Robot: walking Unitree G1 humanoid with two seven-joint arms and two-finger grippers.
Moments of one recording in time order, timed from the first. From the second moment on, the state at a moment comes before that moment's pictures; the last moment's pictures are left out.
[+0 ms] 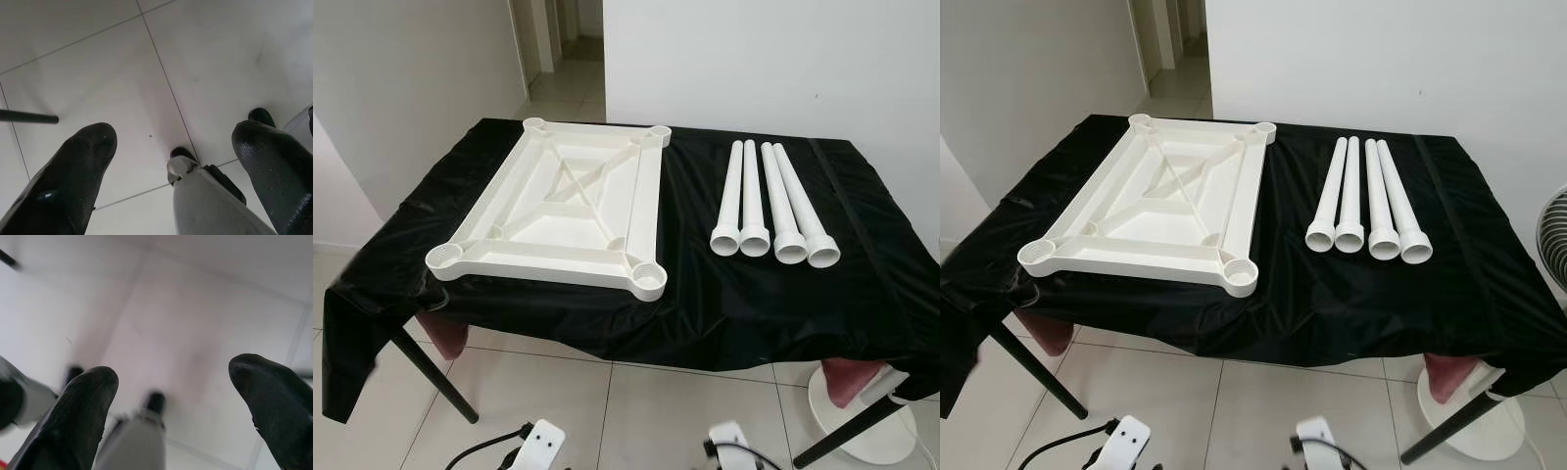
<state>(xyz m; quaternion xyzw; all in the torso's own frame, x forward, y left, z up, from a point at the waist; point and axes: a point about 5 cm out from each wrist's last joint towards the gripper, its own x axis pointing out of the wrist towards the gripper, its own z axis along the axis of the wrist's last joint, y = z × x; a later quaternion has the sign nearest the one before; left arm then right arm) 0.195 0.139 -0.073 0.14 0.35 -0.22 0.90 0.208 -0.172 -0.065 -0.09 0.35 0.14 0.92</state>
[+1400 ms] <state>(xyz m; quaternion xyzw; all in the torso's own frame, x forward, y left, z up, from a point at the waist) 0.239 0.083 -0.019 0.11 0.21 -0.50 0.83 0.237 -0.158 0.008 -0.04 0.19 0.44 0.88</state>
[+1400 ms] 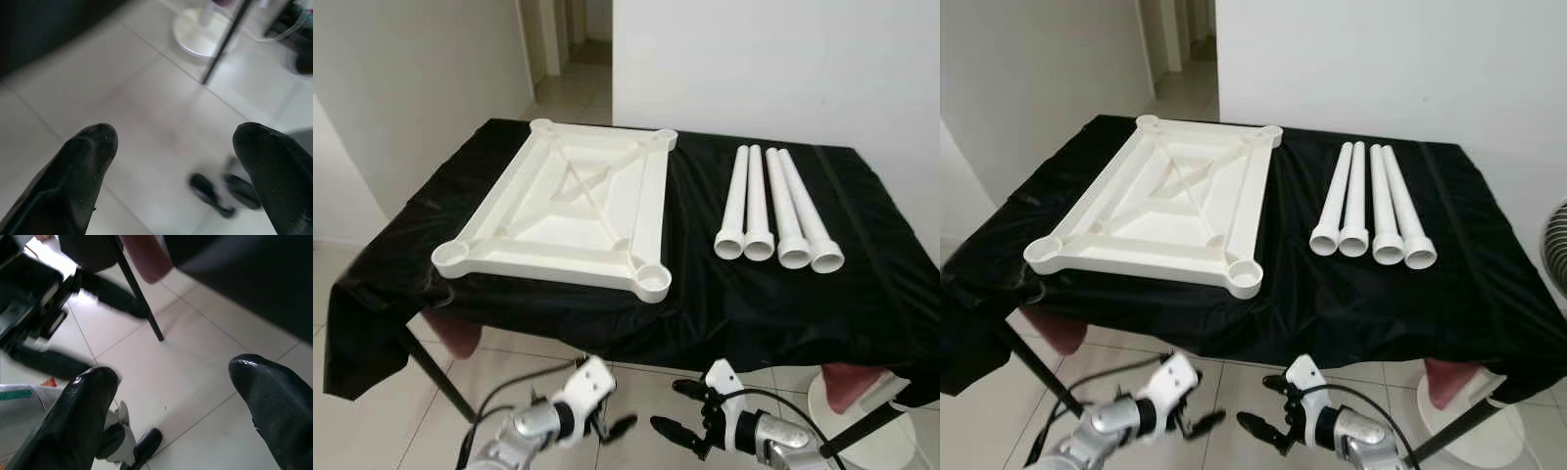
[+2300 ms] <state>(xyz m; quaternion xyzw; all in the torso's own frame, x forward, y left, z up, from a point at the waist) 0.244 0.098 0.002 0.07 0.11 -0.37 0.92 0.229 -0.161 -0.005 -0.04 0.18 0.35 0.92</state>
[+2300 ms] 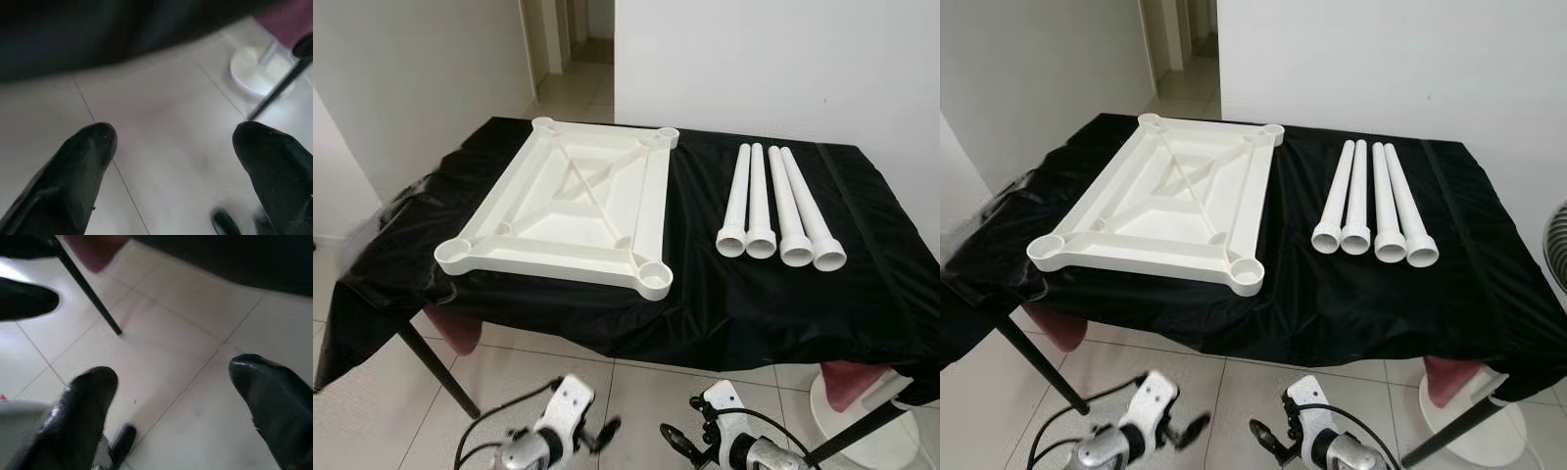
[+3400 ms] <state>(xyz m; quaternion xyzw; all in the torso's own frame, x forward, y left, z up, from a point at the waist) 0.272 0.102 0.176 0.06 -0.11 -0.46 0.88 0.283 -0.172 0.156 -0.02 -0.06 0.42 0.91</state>
